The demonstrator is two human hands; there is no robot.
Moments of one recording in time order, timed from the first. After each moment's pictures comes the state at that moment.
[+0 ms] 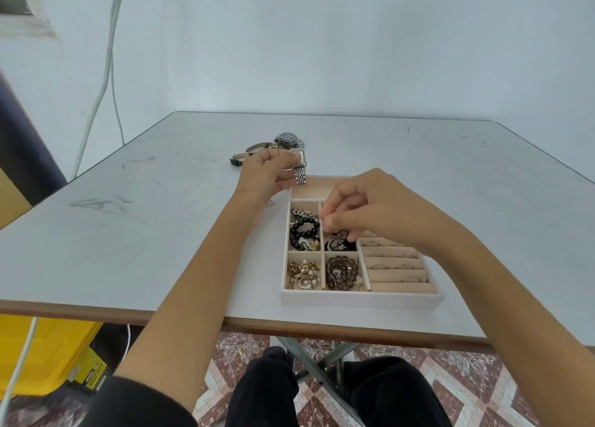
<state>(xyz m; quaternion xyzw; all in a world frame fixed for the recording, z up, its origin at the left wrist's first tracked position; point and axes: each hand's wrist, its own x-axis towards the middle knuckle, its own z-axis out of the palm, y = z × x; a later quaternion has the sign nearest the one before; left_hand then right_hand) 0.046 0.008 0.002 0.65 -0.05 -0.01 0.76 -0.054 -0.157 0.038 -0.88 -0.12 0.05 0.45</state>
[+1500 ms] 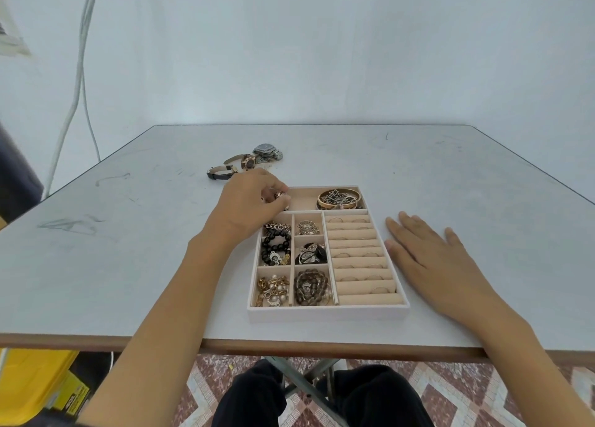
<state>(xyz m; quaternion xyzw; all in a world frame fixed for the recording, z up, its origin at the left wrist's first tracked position) 0.042 0.003 -0.006 0.90 -0.24 0.18 0.32 -0.093 -0.242 -0.022 -0.99 0.04 -0.01 0.12</state>
